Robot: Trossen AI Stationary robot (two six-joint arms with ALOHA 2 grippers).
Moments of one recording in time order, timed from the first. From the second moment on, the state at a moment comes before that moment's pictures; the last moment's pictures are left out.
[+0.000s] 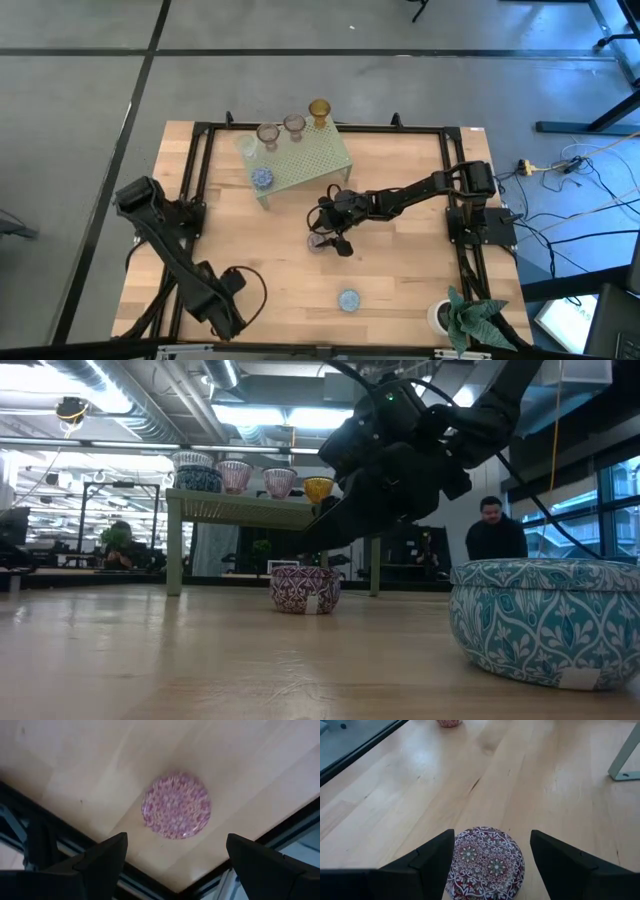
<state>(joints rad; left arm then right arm) -0.89 1.73 1.28 -1.18 0.11 -1.58 0.03 1.94 0.93 0.44 -0.34 -0.11</state>
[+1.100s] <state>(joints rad) -0.92 1.41 0.95 -0.89 -0.03 -1.42 0.03 1.94 0.93 0.48 -0.40 -0.11</state>
